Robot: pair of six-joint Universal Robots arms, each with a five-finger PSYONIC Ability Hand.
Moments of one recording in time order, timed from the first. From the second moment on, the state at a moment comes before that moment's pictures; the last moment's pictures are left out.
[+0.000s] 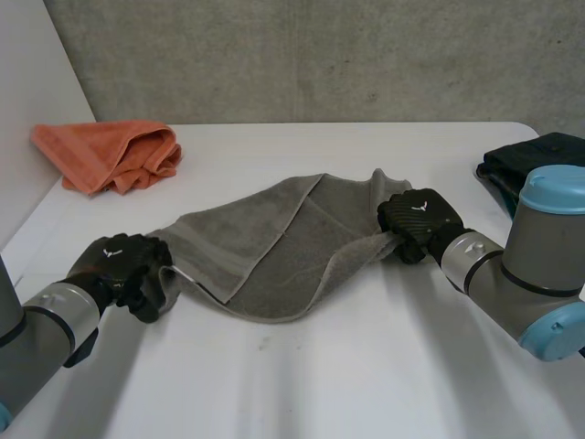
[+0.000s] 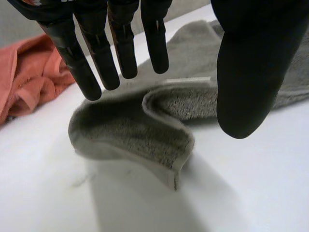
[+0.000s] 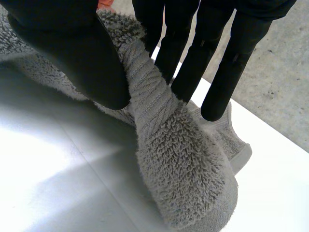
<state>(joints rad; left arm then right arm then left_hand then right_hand) 4.54 -1.74 -1.93 3.23 -1.40 3.38 1.90 -1.04 1.52 -0.17 1.25 2.79 0.51 0.50 0.50 0.51 0.34 1.13 1.18 1.19 1.20 0.97</state>
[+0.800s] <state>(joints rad) 4.47 -2.08 -1.69 3.35 -1.52 3.48 1.89 -1.05 1.54 -0.18 1.25 2.78 0.90 0.86 0.85 0.86 0.67 1.13 1.18 1.19 1.20 0.97</state>
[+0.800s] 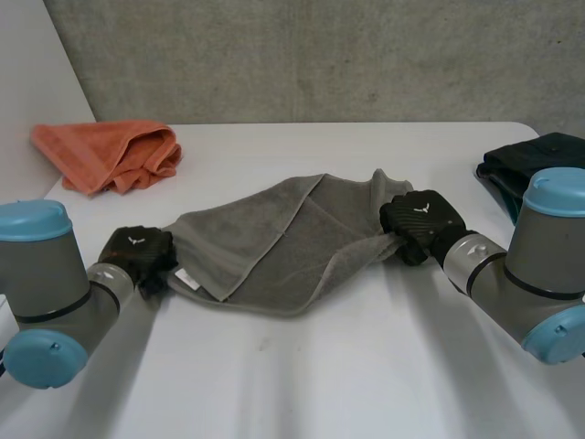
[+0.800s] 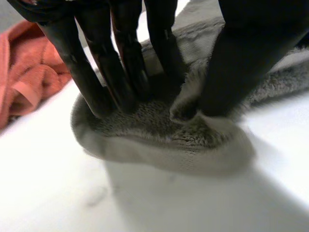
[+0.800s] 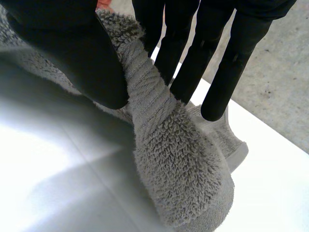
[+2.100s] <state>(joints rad) 4.48 -1.87 -1.02 3.55 -1.50 3.32 1.75 -1.18 1.16 -0.75 1.37 3.10 1.16 1.20 1.19 1.20 0.98 1.13 1.18 1.19 1.20 0.97</state>
